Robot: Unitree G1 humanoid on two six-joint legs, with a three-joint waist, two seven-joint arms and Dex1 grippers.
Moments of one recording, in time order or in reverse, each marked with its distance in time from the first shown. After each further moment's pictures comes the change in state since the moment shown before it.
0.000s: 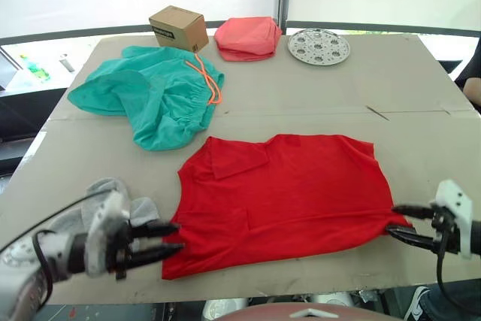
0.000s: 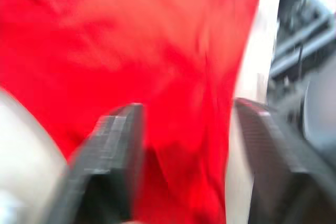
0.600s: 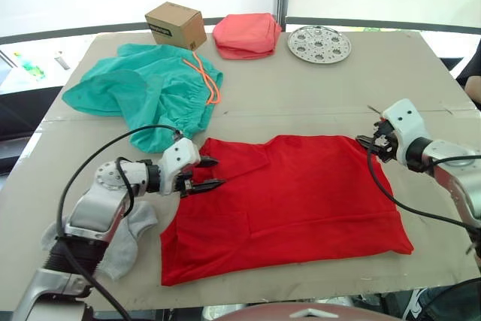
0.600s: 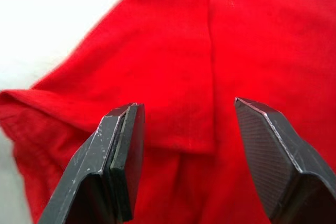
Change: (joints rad) left arm -0.561 -0.202 -0.517 0.291 0.581 -0.380 0.201; right arm -0.730 0.157 0.463 0.304 -0.337 0.206 -0.519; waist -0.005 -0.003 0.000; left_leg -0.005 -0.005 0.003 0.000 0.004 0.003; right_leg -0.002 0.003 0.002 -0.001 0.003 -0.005
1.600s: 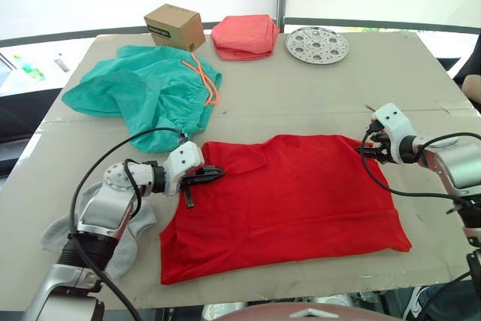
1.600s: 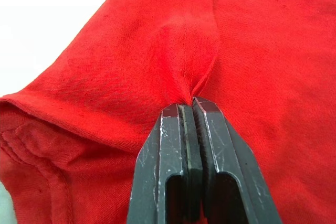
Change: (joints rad) left arm -0.009 -0.017 0.005 0.072 0.039 -0.084 -0.030; right arm -0.166 -0.022 0.151 0.241 -0.091 0.101 0.143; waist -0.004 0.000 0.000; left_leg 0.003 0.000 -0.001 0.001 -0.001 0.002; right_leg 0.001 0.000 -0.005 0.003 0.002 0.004
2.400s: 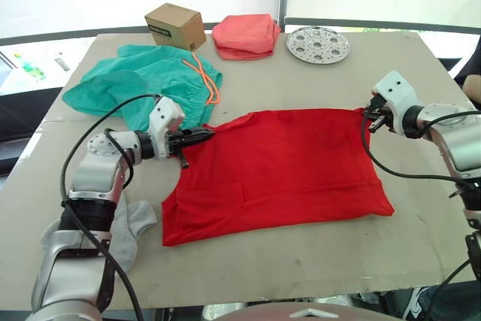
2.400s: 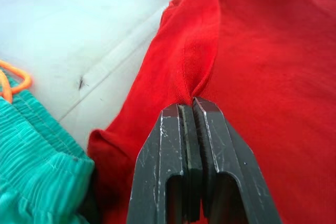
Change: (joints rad) left arm -0.262 -0.035 0.116 0.177 -0.122 0.201 -0.005; right arm -0.124 -0.008 -0.016 0.017 -0.086 -0.176 0.029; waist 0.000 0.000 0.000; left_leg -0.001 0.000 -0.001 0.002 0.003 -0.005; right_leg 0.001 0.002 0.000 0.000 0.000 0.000
